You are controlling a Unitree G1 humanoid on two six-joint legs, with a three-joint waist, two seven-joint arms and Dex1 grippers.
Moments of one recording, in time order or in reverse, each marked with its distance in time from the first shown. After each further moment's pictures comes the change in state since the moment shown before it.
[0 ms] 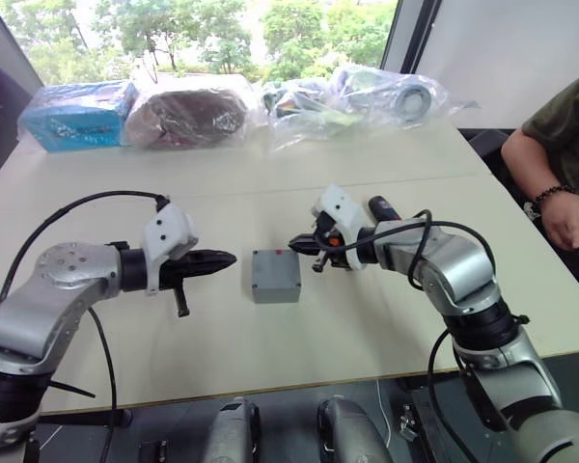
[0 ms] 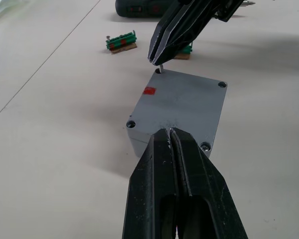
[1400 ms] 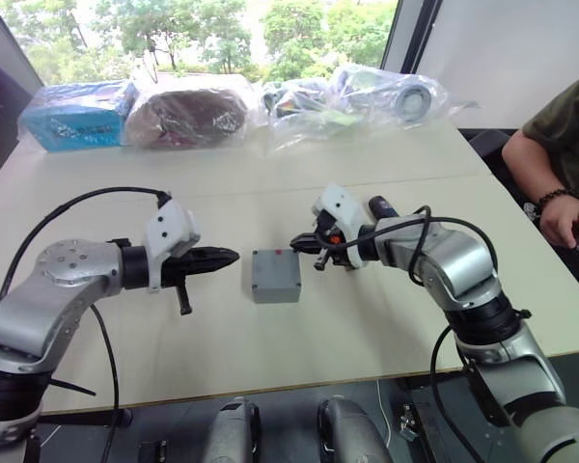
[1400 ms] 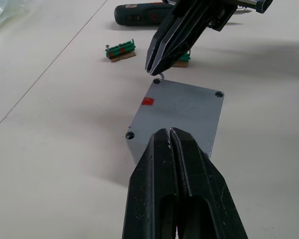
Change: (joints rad) left arm -0.016 0.000 -0.001 -0.016 -0.016 0.008 0.009; right arm -0.025 -0.021 0.015 0.027 0.008 -0.004 0.020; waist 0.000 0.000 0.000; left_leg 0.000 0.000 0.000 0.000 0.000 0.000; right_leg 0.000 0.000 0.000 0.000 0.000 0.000
